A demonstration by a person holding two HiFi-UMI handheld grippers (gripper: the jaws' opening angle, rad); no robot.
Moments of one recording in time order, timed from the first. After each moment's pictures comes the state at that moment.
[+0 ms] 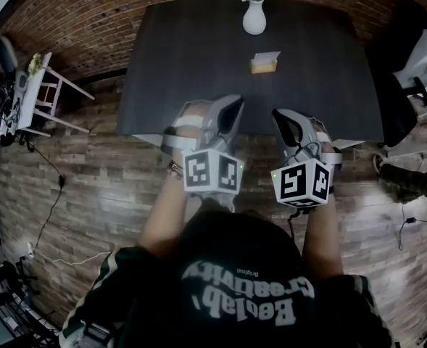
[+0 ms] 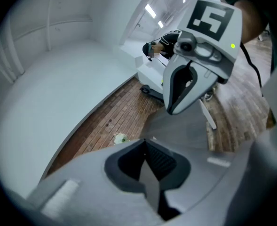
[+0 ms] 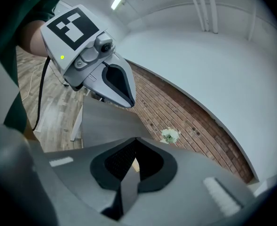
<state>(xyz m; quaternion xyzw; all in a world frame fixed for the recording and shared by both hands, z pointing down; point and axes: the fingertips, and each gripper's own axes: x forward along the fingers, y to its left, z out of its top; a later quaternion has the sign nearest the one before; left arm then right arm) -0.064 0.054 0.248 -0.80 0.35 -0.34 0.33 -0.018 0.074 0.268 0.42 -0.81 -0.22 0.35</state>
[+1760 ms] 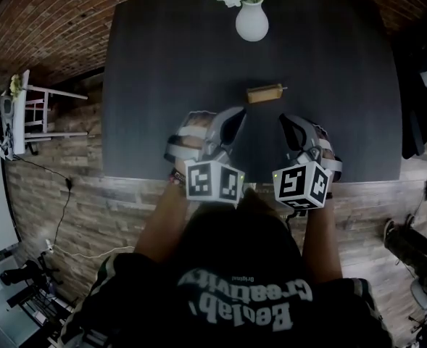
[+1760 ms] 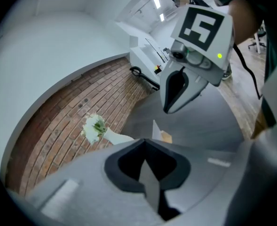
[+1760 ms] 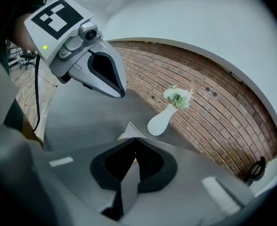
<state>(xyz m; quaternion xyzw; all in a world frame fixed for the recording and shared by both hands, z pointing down) -0.006 -0.195 0.383 -0.83 0.28 -0.41 0.26 0.053 -0.186 0.409 0.42 -0.82 -0.07 0.39</state>
